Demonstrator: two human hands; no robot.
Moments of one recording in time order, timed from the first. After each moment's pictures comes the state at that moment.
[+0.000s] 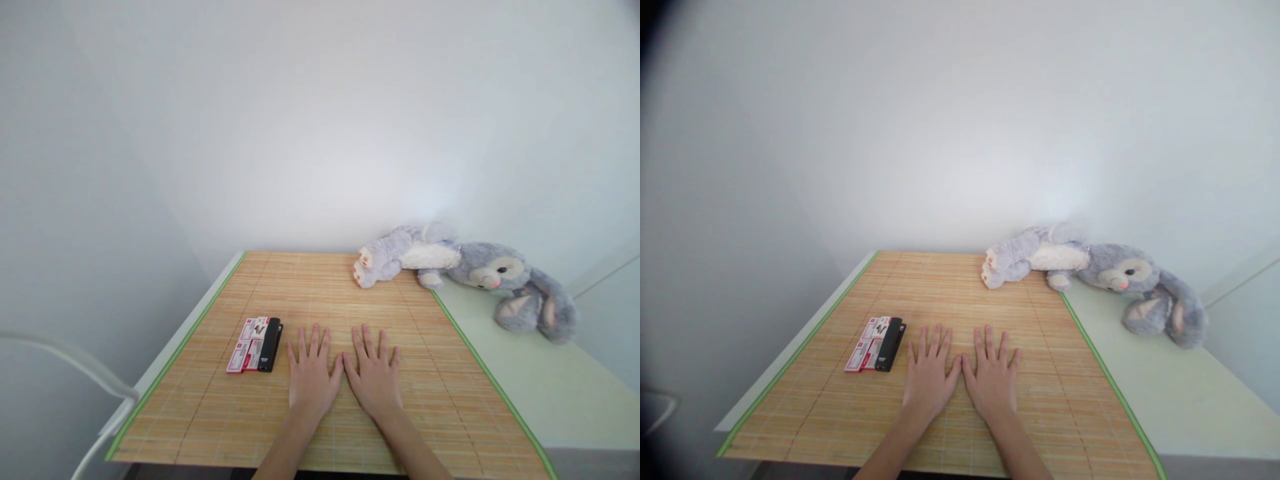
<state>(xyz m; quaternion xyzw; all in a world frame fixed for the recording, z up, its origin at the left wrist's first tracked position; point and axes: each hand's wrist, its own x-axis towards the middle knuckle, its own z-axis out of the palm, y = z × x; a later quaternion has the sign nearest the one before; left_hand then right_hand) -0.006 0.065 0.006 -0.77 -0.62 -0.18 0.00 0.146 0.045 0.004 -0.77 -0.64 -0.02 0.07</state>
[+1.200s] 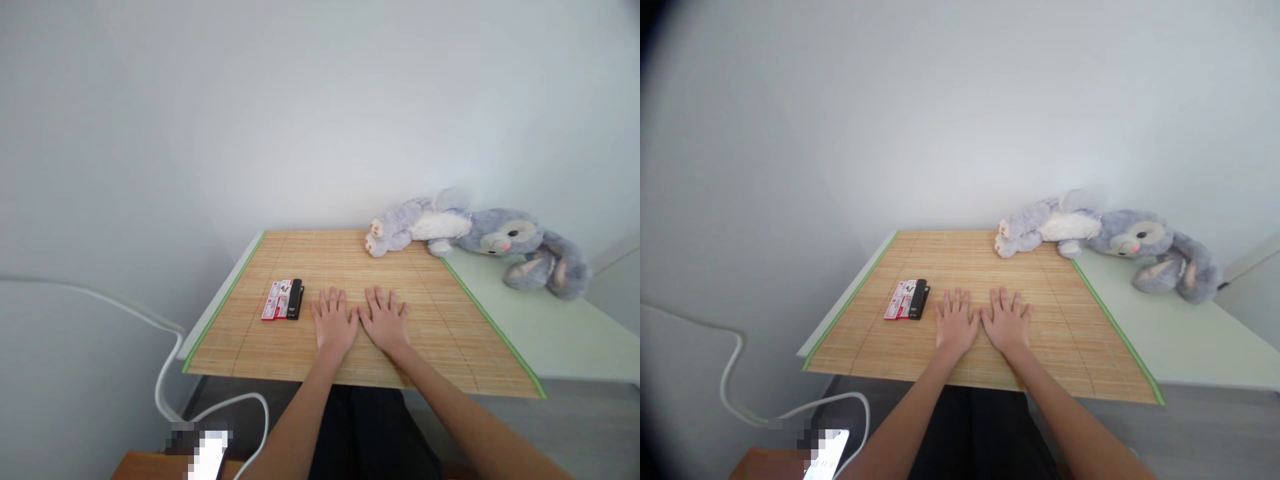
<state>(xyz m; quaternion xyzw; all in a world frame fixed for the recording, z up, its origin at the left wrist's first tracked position) -0.003 0.049 -0.001 -0.76 -0.62 -0.18 -0.01 0.147 0.036 0.001 -0.77 -0.64 0.00 0.07</state>
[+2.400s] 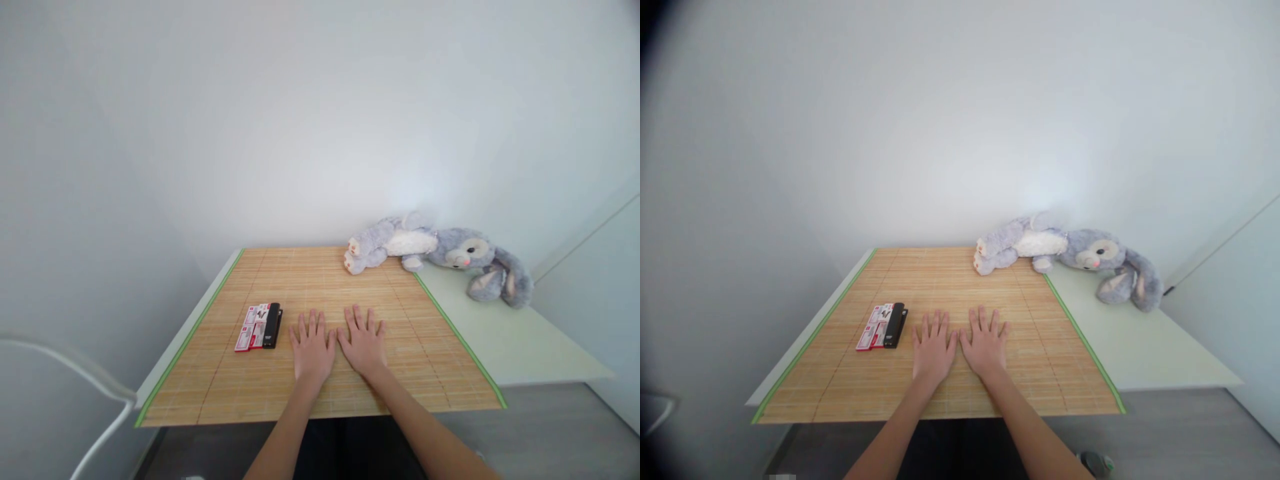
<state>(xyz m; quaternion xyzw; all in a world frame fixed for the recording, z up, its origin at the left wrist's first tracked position) 0.001 0.051 0.004 -0.76 -0.62 -0.18 -0.02 0.146 0.037 0.008 -0.77 -0.63 0.01 0.12</state>
